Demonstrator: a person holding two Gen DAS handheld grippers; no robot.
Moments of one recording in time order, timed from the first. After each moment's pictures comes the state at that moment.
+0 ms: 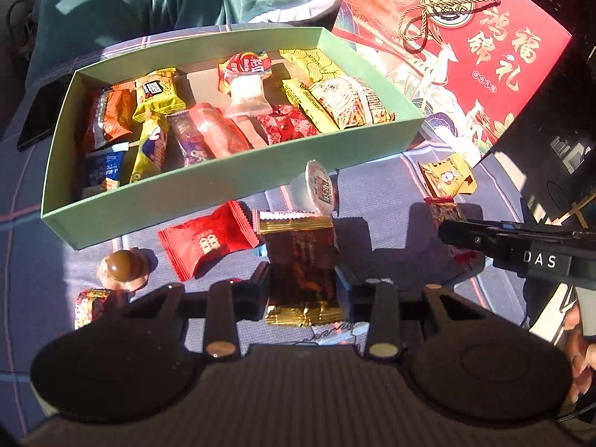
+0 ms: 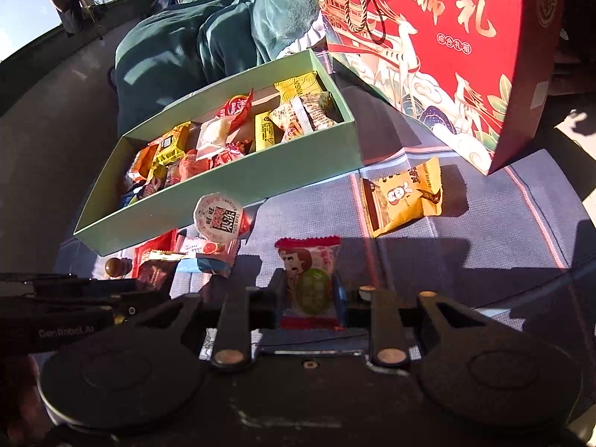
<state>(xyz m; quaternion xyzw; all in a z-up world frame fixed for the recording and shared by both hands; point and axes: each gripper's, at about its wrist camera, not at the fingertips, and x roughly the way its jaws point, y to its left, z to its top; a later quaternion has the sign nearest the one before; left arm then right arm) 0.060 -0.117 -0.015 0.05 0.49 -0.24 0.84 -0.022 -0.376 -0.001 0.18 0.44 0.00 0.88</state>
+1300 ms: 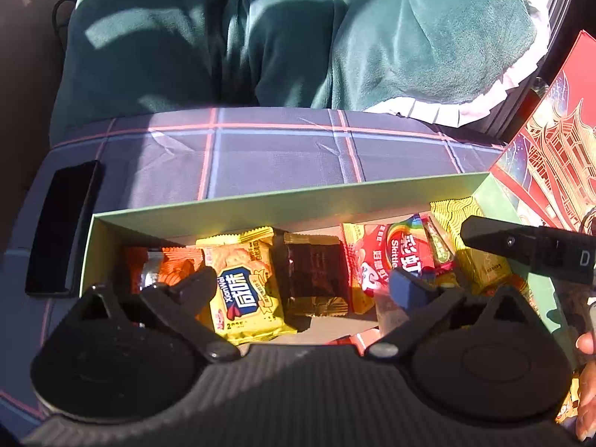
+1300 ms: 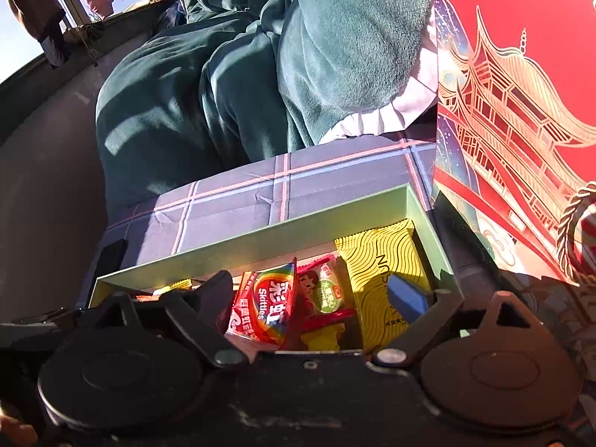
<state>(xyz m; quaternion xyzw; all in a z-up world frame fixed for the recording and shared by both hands) 0.306 -0.119 -0.023 0.01 0.47 -0.13 0.87 0.262 -0.365 -0.001 0.19 0.43 0.02 0.88</state>
